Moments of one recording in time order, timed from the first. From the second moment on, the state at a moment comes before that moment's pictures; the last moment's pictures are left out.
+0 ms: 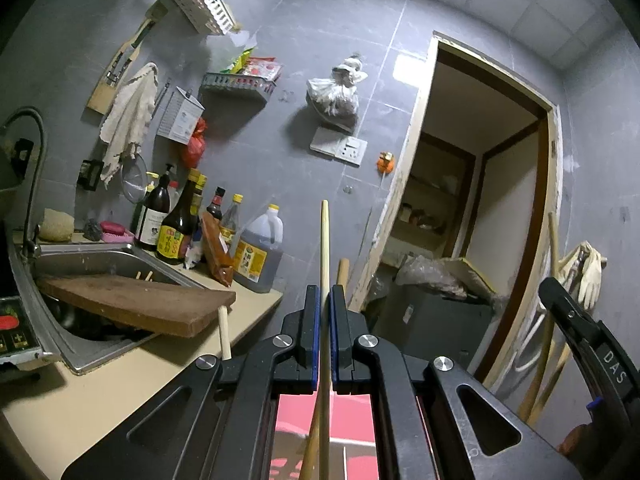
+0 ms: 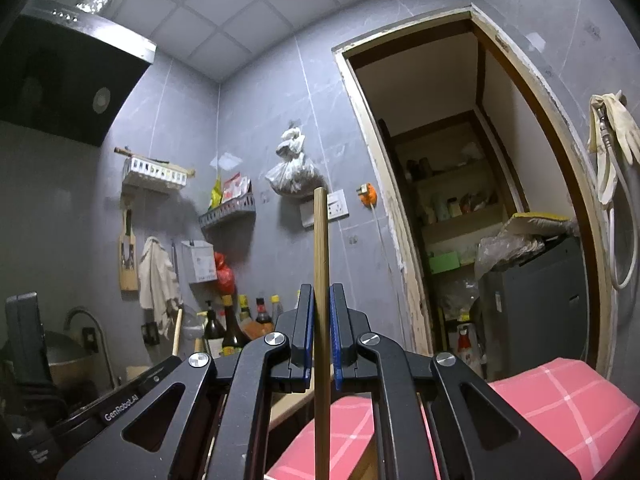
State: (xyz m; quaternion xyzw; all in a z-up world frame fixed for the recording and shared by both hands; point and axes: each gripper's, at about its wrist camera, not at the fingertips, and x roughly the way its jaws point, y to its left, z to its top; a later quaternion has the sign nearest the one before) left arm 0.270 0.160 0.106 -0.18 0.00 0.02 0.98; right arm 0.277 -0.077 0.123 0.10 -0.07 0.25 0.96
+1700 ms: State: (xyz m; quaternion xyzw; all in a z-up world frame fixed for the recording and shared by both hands) left arm 0.224 0.114 0.108 -0.14 0.08 -0.05 0.98; right arm 0.227 -0.128 0.125 0.05 -0.02 0.23 0.97
